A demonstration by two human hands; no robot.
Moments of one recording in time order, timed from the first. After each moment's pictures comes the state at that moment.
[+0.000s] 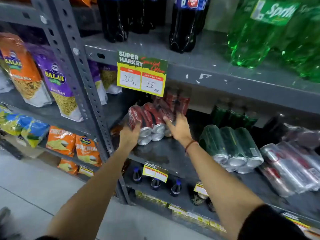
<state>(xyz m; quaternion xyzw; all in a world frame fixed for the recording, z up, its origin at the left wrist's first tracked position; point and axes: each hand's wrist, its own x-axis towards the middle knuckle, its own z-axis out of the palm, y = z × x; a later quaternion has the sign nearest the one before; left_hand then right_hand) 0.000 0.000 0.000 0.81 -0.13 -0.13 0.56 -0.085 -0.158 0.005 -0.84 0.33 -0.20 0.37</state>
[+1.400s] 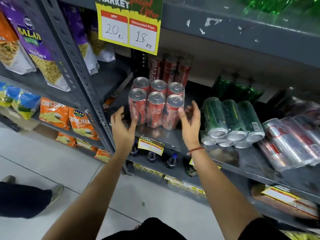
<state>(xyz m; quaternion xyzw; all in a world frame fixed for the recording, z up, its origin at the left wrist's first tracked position) -0.050 0.029 -0.067 0.80 -0.16 0.01 0.58 -0.157 -0.139 -0.055 -0.67 0.33 -0.38 0.55</state>
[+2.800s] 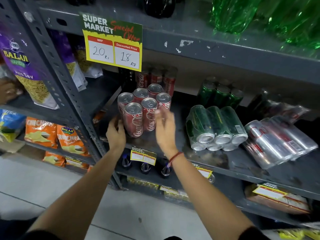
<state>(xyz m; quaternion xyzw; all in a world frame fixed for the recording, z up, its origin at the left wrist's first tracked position) -0.023 0.002 -0.061 0.80 -0.12 -0.06 0.58 -0.136 -0.092 -0.011 -0.71 0.32 -0.34 0.53</state>
